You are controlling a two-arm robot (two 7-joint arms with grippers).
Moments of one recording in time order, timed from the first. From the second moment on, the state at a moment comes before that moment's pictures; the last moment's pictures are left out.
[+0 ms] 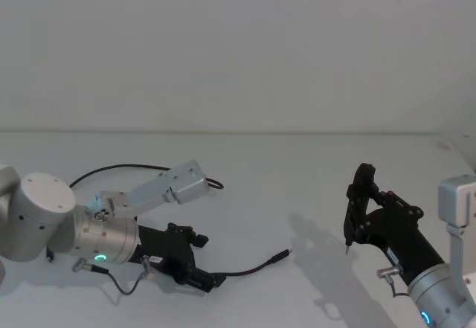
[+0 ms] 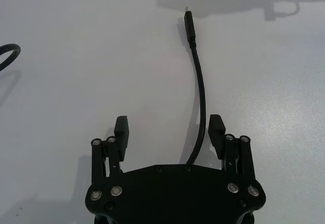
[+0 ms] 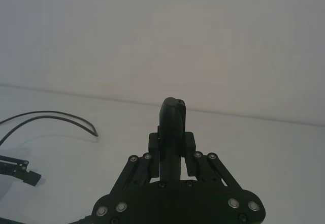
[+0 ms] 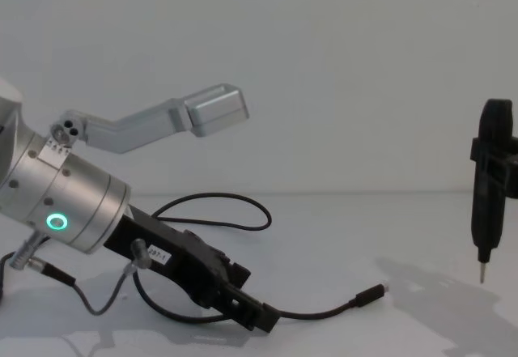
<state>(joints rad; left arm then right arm) -0.74 0.49 0.81 -1.31 -0.30 0.45 -0.83 -0.01 0.34 -0.23 -1.77 0.29 0.03 0.07</state>
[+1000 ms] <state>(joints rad) -0.74 0.49 0.82 -1.30 -0.30 0.44 -0.83 -0.01 0.34 -0.23 -1.77 0.29 0.03 0.07</state>
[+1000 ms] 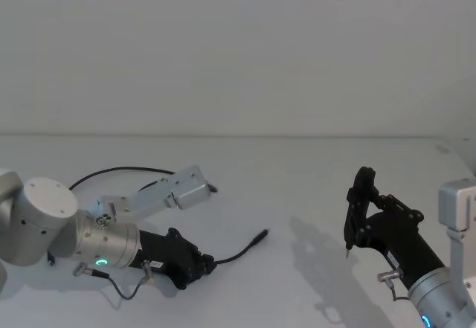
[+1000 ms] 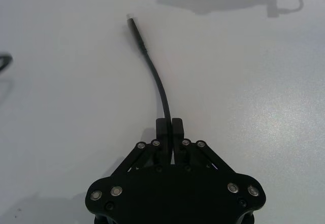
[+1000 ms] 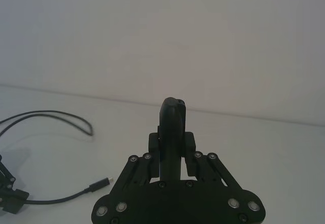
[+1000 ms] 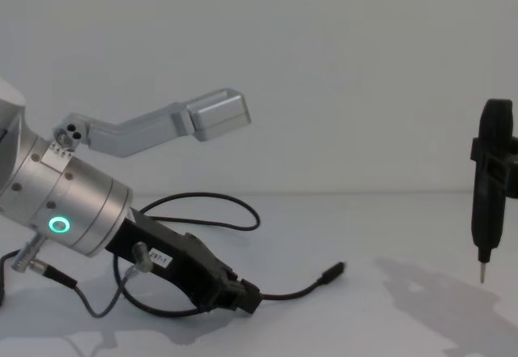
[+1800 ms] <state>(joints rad) -0.71 0.50 0.78 -1.35 -0.34 0.34 -0.81 0.04 0.34 -0.14 -1.79 0.50 0.13 0.21</state>
